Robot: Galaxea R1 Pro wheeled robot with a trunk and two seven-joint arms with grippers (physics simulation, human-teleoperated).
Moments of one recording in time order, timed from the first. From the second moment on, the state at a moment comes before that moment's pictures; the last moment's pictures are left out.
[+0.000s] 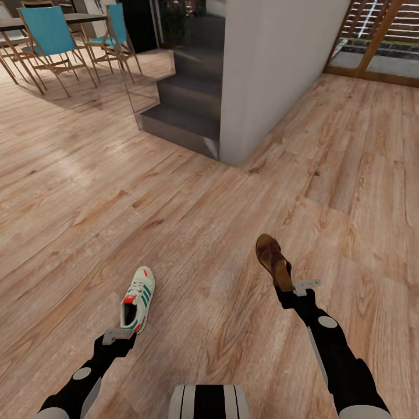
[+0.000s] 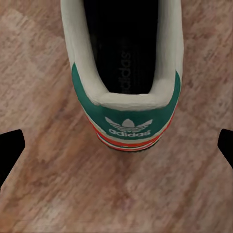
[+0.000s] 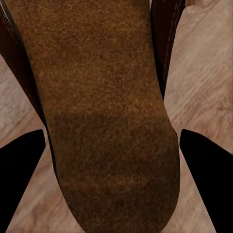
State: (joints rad) left arm -0.53 0.10 0.32 -0.36 -0.24 -0.28 -0.17; right arm -0.43 0.00 -0.18 -1.16 0.25 0.21 0.22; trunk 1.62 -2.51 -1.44
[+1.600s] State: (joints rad) left arm -0.53 0.10 0.32 -0.36 -0.22 -0.29 -0.17; right arm -0.43 0.00 -0.18 -1.16 0.25 0.21 0.22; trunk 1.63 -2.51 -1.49
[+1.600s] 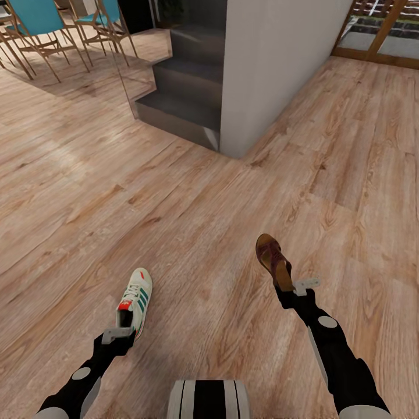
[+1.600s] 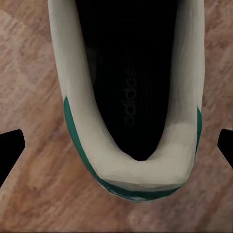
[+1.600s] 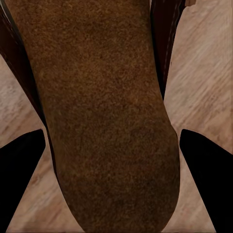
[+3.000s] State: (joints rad) left arm -0.53 0.10 0.32 -0.36 -0.21 -0.30 -0.17; right arm -0.43 0.00 -0.18 -1.16 0.25 0.21 0.22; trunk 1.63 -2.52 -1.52
